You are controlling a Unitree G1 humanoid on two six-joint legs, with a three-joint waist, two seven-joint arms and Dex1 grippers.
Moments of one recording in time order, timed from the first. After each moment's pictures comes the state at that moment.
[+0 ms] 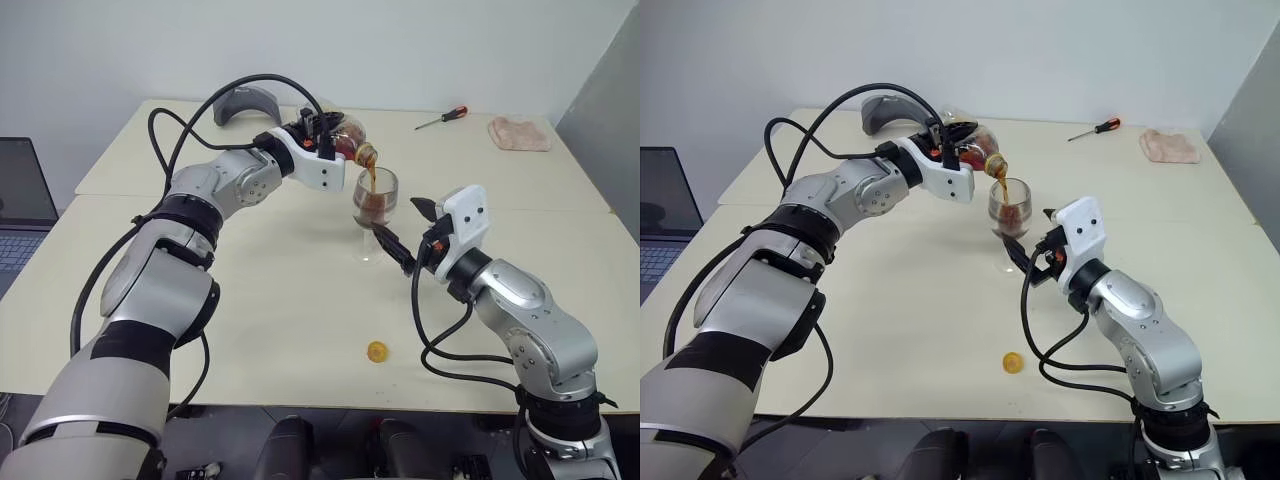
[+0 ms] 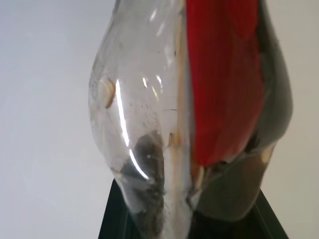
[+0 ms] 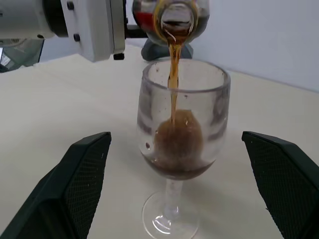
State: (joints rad) left arm -1.37 0.48 -0.55 1.20 0.81 -0.73 0.12; right arm -0.37 -0.34 0.05 -0.57 0.37 0.71 0.28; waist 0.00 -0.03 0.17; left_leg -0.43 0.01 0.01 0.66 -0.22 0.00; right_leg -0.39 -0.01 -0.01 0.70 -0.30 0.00
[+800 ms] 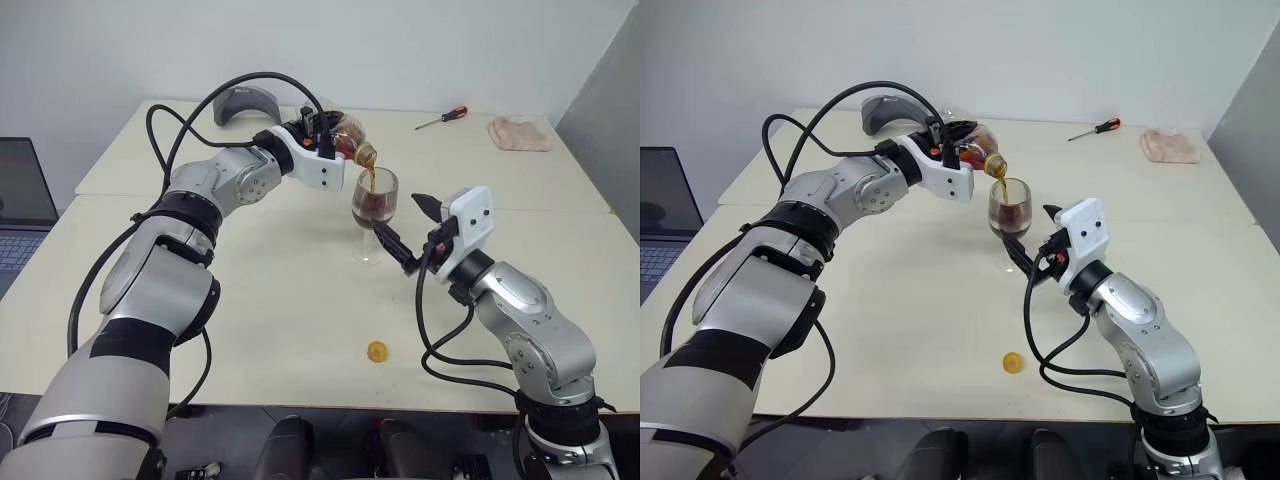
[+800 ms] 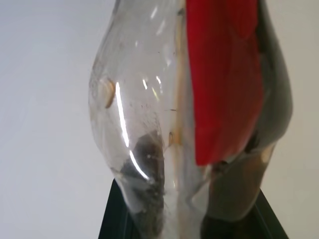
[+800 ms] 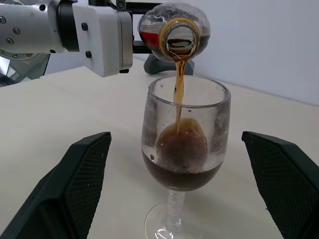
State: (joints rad) left arm -1.39 0.48 -0.56 1.21 0.83 -0.73 0.13; right arm -0.34 -0.33 0.05 -0.57 0.37 0.64 0.30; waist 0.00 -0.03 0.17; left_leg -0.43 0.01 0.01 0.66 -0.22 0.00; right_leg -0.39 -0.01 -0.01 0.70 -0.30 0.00
